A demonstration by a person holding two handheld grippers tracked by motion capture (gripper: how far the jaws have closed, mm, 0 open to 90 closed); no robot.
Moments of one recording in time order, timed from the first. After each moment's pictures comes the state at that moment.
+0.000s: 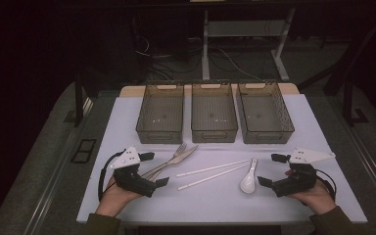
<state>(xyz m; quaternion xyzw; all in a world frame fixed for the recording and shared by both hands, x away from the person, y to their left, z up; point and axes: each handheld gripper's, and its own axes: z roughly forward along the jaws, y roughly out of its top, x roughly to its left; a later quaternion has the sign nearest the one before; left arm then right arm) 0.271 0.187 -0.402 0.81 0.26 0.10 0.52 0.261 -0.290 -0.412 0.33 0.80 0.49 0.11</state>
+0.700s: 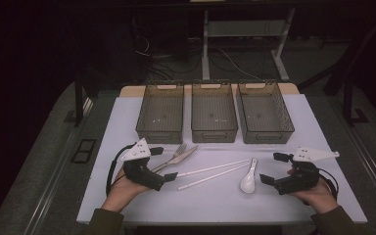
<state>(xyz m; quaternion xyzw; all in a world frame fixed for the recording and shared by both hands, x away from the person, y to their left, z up) 0.290 0.163 -0.397 0.82 0.24 0.08 0.52 0.262 -0.297 -0.411 0.34 0.79 0.50 0.10</state>
